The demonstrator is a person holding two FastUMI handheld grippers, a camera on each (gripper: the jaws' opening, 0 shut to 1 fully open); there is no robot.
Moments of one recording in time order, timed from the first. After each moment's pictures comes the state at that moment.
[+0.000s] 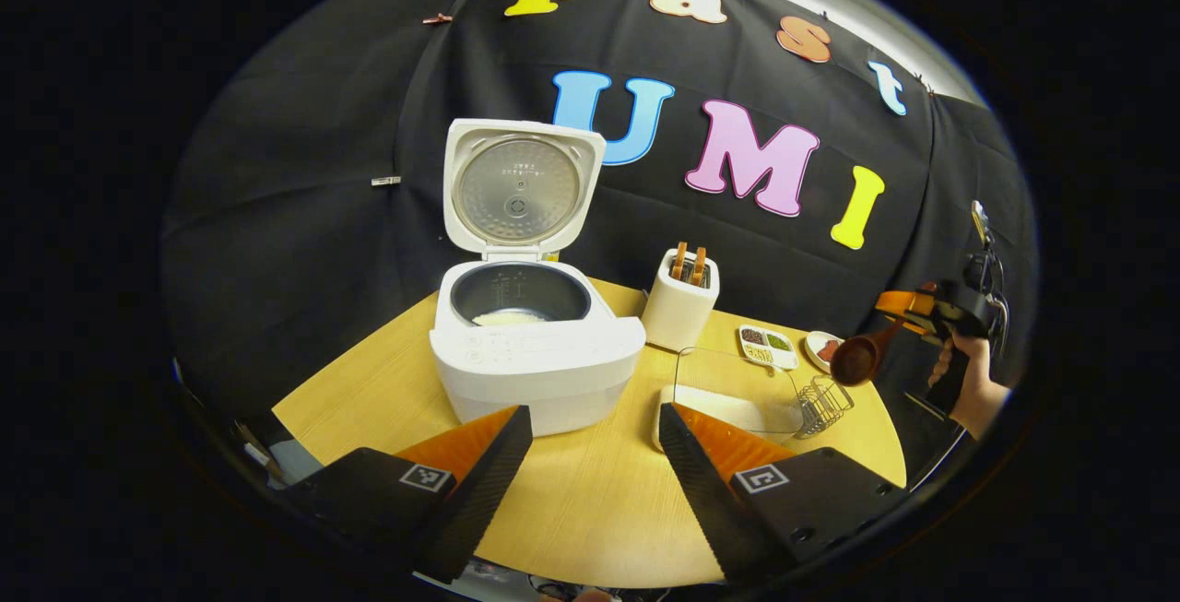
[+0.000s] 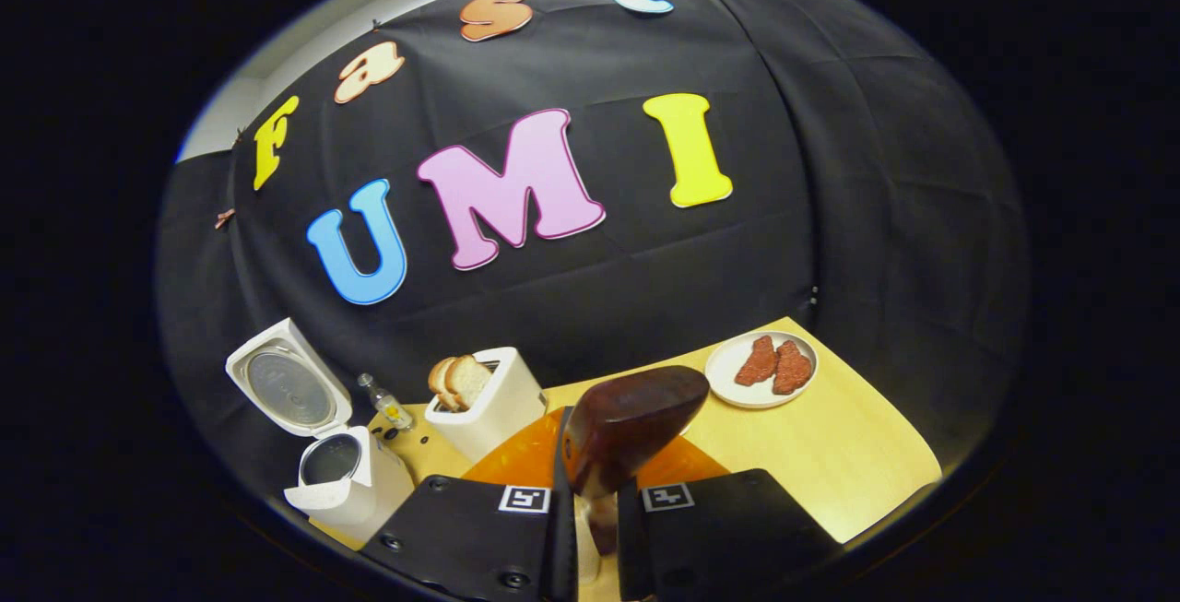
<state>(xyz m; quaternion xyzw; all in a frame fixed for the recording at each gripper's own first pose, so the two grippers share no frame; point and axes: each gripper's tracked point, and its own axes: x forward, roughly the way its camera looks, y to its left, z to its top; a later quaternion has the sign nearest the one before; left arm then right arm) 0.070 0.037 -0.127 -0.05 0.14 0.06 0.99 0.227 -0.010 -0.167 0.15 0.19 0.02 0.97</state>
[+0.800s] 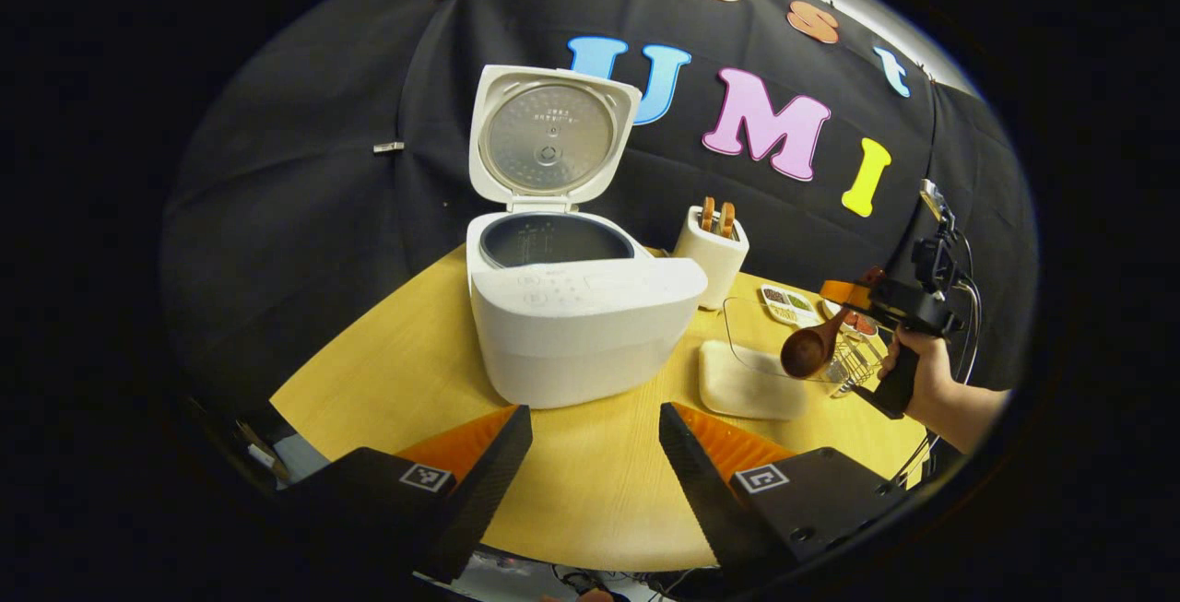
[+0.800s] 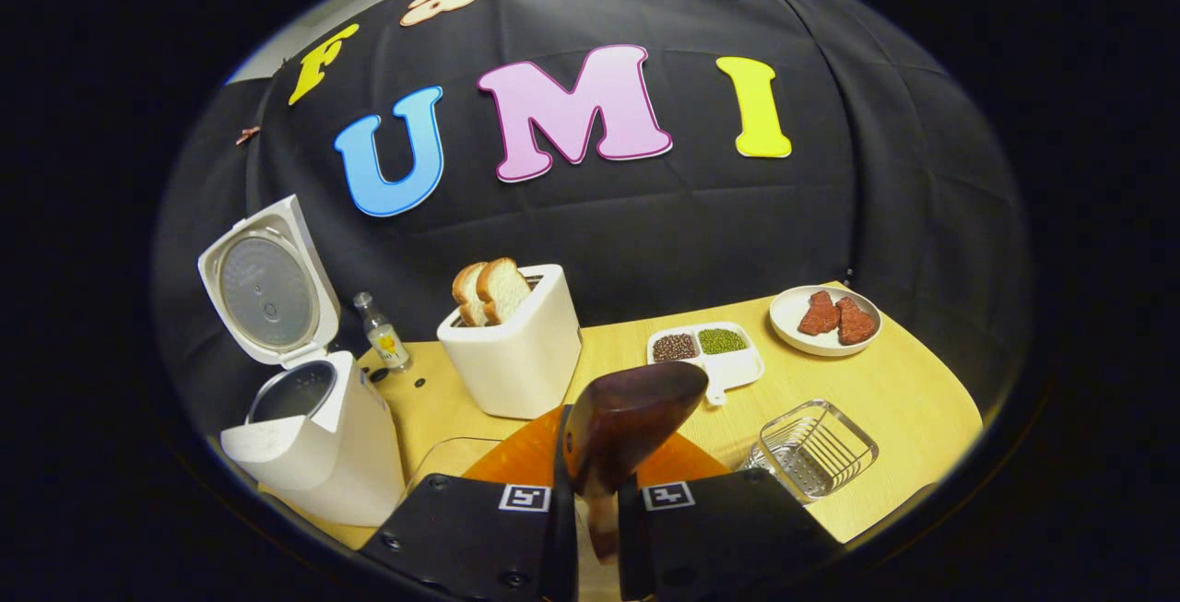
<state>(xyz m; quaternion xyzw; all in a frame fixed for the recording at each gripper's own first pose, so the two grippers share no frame) 0.072 0.086 -0.197 -0.05 0.19 0.04 0.98 0.228 0.097 -0.303 0.07 0.22 0.03 0.97</state>
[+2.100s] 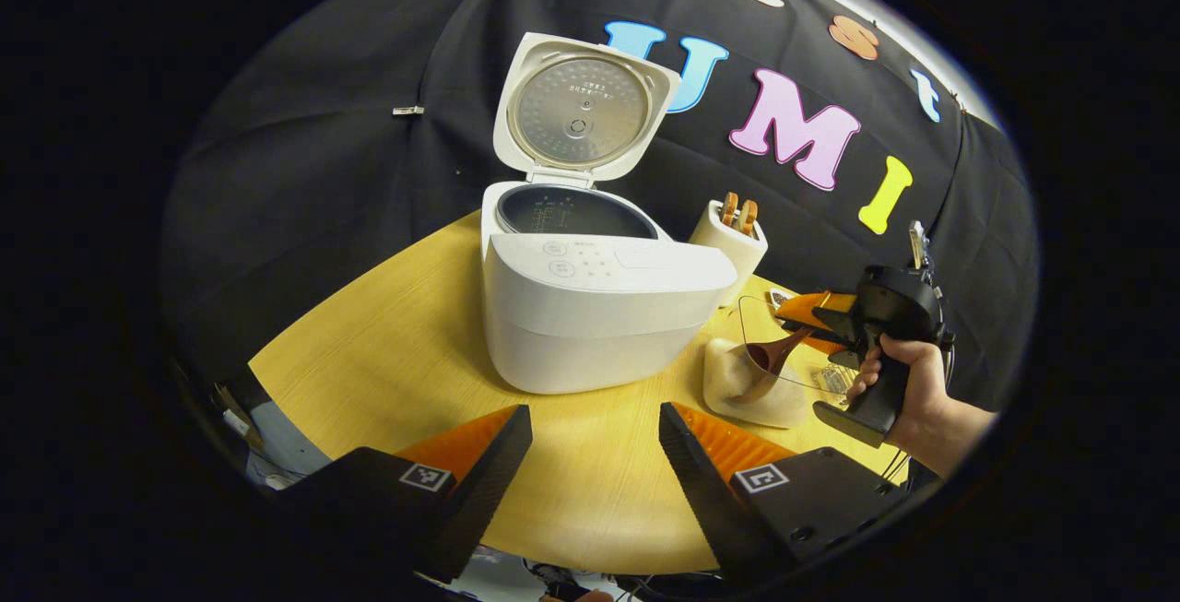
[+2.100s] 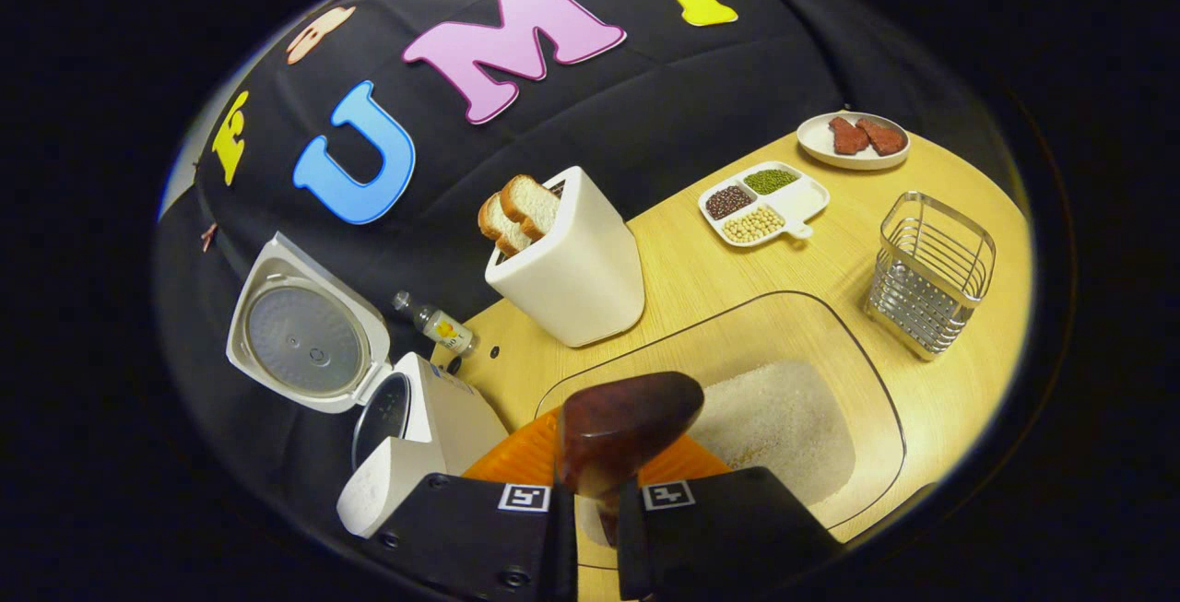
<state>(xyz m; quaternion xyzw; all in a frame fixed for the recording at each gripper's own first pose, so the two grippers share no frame) 0.082 0.097 -0.206 -0.10 0.19 0.05 0.97 0.191 0.192 -0.333 0.31 0.36 0.03 0.88</state>
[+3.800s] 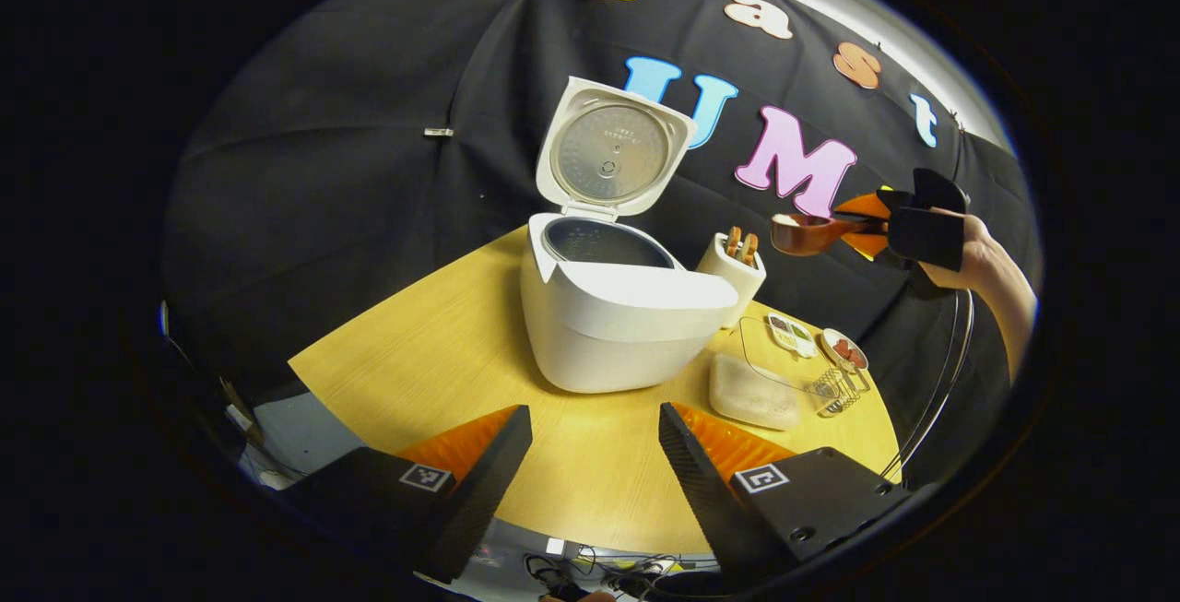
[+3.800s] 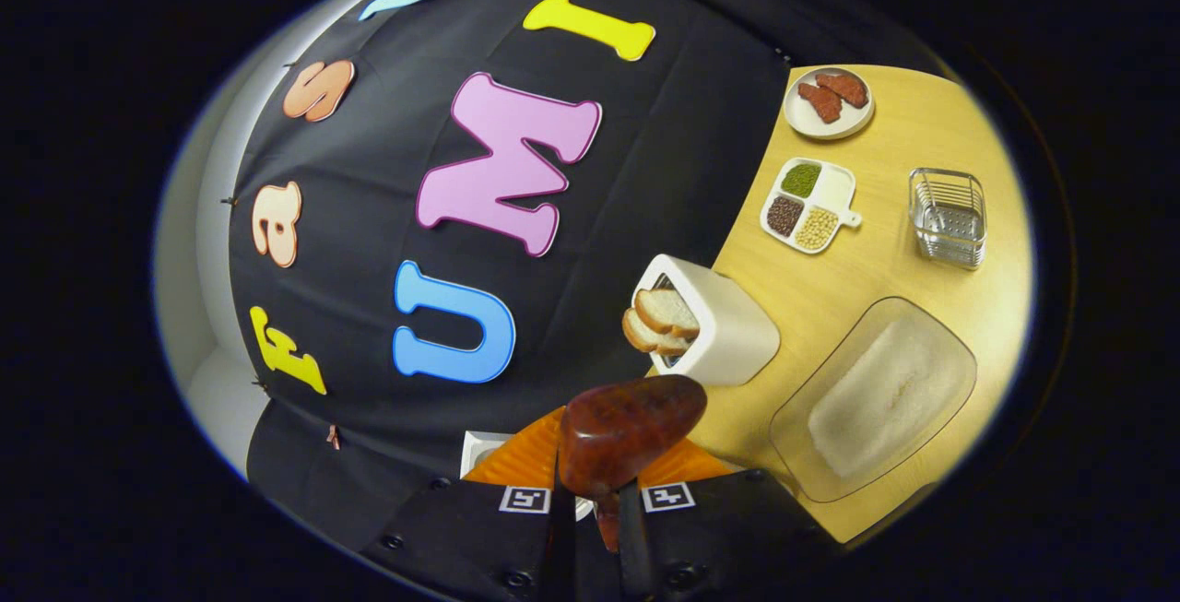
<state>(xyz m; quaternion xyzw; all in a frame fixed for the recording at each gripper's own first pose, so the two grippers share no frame) 0.020 0.138 -0.183 -0.11 0.15 0.07 0.98 0.249 0.222 -0.121 0.56 0.27 0.01 0.78</state>
